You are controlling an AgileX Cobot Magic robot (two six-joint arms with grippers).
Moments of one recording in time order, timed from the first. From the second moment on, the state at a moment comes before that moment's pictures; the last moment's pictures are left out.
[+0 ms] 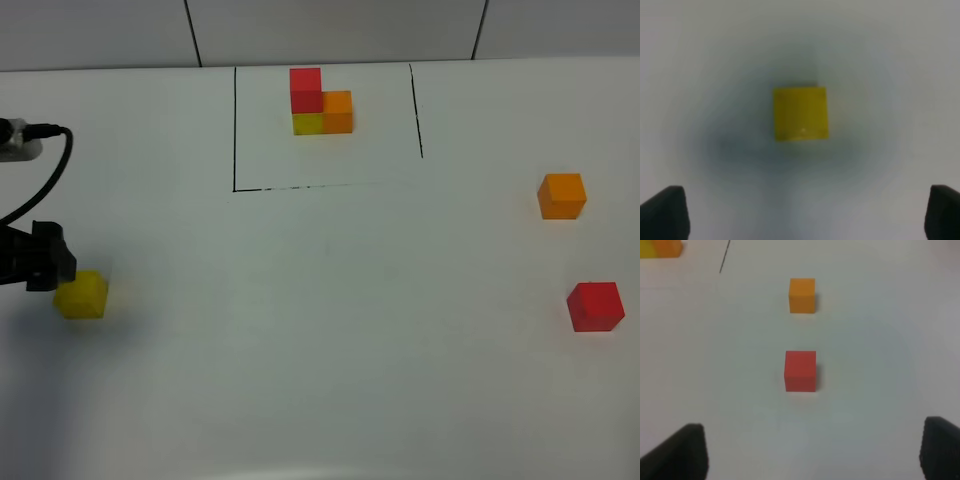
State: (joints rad) left arm -0.06 1.28 -0.77 -0.03 0.66 0.04; right arm 0.08 -0.01 -0.50 -0.07 1.08 0.06
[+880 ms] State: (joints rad) left arm -0.06 1.71 -0.81 0.01 0.54 0.03; right arm 0.08 -0.01 -0.50 -0.07 1.08 0.06
